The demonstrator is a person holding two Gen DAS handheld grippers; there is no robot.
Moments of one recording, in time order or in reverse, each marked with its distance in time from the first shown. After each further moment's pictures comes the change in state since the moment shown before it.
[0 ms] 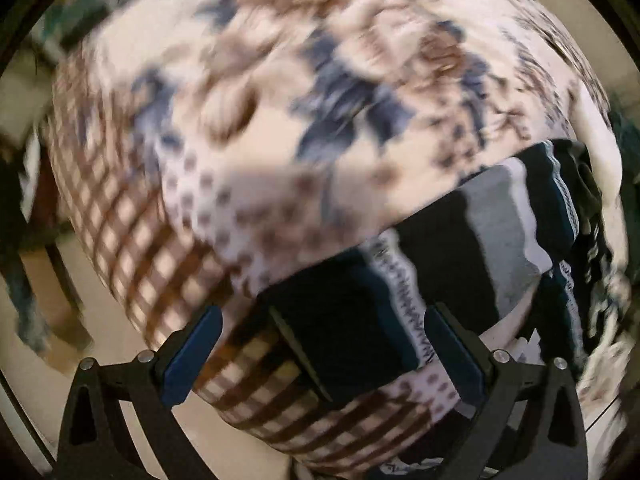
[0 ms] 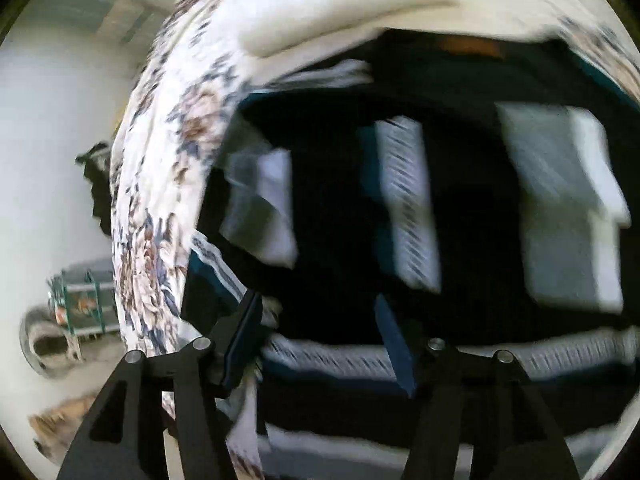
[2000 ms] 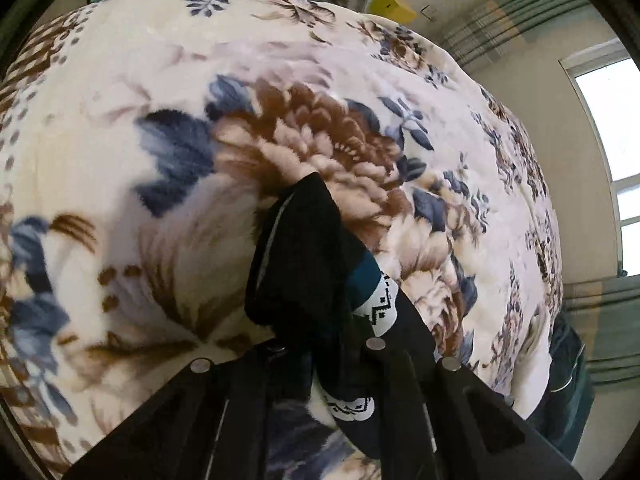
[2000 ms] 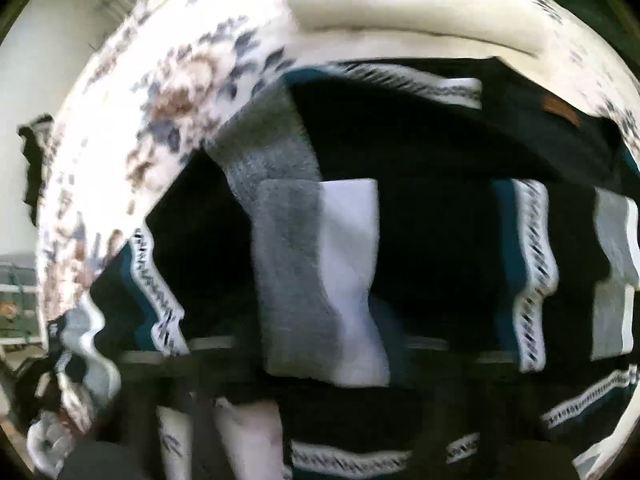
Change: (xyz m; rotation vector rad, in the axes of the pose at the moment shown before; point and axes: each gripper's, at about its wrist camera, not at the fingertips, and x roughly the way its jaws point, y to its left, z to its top) left arm 0.025 0.038 0.180 -0.416 -0.319 -0.307; right arm 0.119 0.130 0.059 -0.155 -0.084 -0.323
